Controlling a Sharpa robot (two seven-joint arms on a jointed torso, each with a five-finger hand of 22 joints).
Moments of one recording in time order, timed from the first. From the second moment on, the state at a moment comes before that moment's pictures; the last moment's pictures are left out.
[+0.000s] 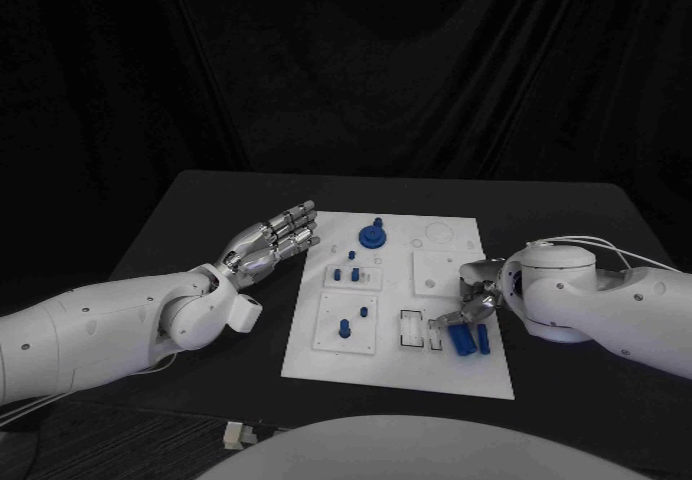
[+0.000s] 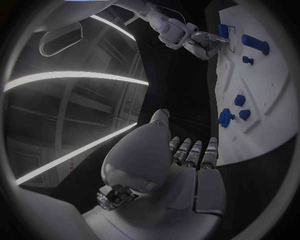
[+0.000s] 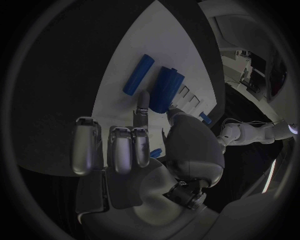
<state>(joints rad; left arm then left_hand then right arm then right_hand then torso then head) 1.04 -0.91 -0.21 1.44 -0.14 0.07 0.67 1.57 0.20 -0.18 0.24 0.56 0.13 0.02 0.02 0.02 0.02 0.14 0.17 0.03 0.03 0.18 0.06 0.02 0.15 0.06 0.27 0.04 0.13 1.20 -0.88 -0.21 1.70 -1.39 0.19 -0.63 0.94 -0.18 0.17 0.30 0.14 1.29 0.00 0.23 0.40 1.46 -0.08 1.57 1.31 1.47 -0.13 1.56 1.31 0.04 1.47 -0.02 1.38 1.31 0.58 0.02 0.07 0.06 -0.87</state>
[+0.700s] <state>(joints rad) 1.04 -0.91 -0.21 1.44 -0.14 0.07 0.67 1.57 0.20 -0.18 0.24 0.56 0.13 0.02 0.02 0.02 0.02 0.14 0.17 0.03 0.03 0.19 0.06 0.02 0.15 0.06 0.27 0.04 0.13 1.20 -0.89 -0.20 1.70 -1.31 0.16 -0.62 1.05 -0.15 0.18 0.29 0.35 1.27 0.01 0.19 0.42 1.46 -0.06 1.57 1.31 1.47 -0.11 1.56 1.31 0.04 1.47 0.00 1.35 1.31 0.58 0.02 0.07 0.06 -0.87</state>
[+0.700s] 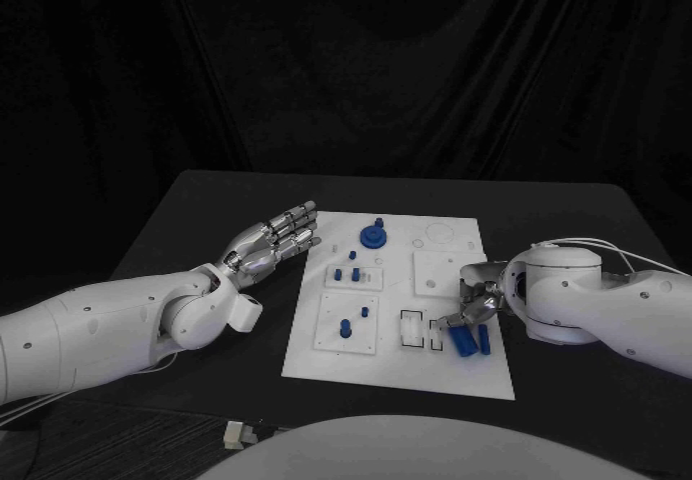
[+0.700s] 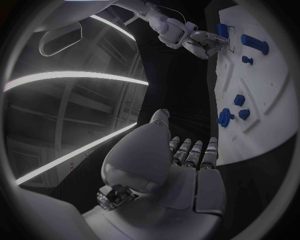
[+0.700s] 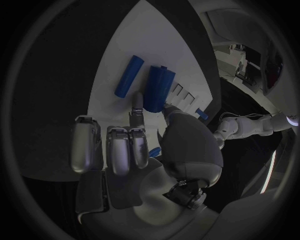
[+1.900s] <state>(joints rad) 1.04 -0.91 -0.21 1.43 -0.14 0.07 0.67 1.57 0.20 -0.18 0.24 0.56 0.13 0.02 0.02 0.02 0.02 0.14 0.17 0.03 0.03 0.19 0.06 0.02 0.15 0.06 0.27 0.04 0.13 1.24 -0.92 -0.21 1.74 -1.00 -0.02 -0.62 1.06 -0.15 0.18 0.29 0.38 1.26 0.01 0.18 0.43 1.47 -0.06 1.57 1.31 1.46 -0.11 1.56 1.31 0.05 1.46 0.00 1.32 1.31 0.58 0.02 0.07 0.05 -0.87</state>
